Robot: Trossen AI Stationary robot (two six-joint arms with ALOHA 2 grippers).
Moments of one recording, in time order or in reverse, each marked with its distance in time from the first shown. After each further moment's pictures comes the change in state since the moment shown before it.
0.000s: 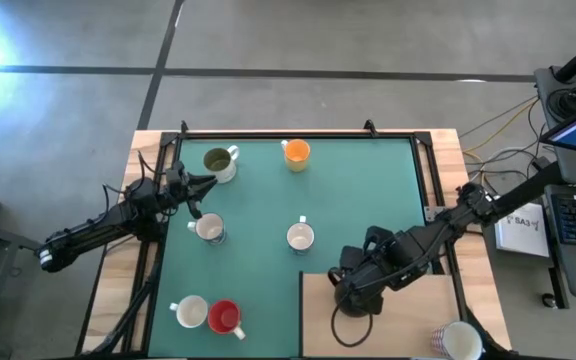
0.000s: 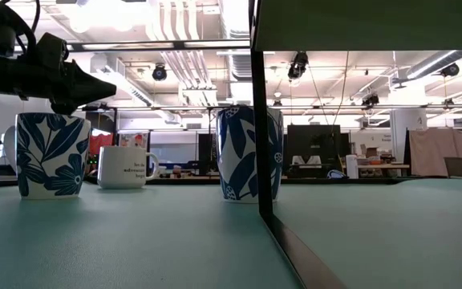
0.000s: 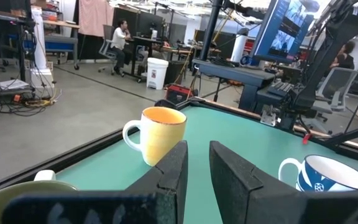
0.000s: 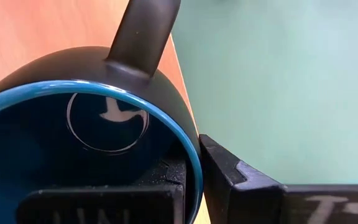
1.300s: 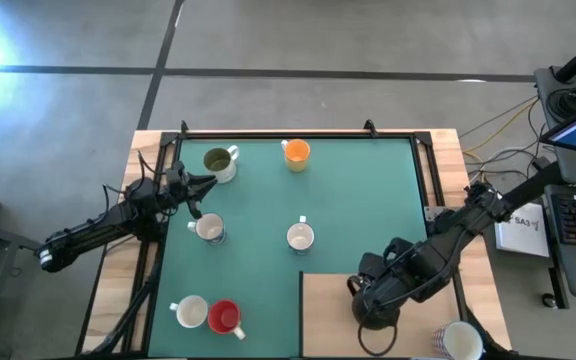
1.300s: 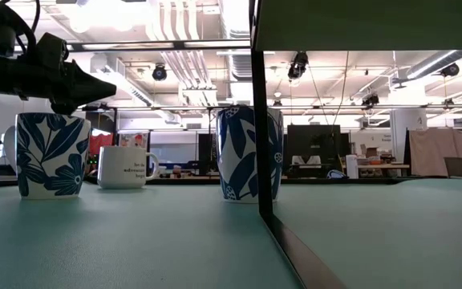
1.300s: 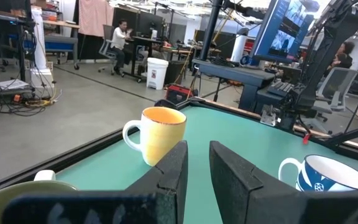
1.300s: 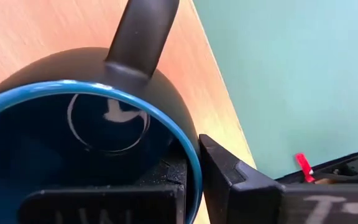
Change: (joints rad) left arm 0.000 0.000 0.000 0.000 0.000 0.000; right arm 0.104 -0.074 -0.080 -0.014 -0.083 0.263
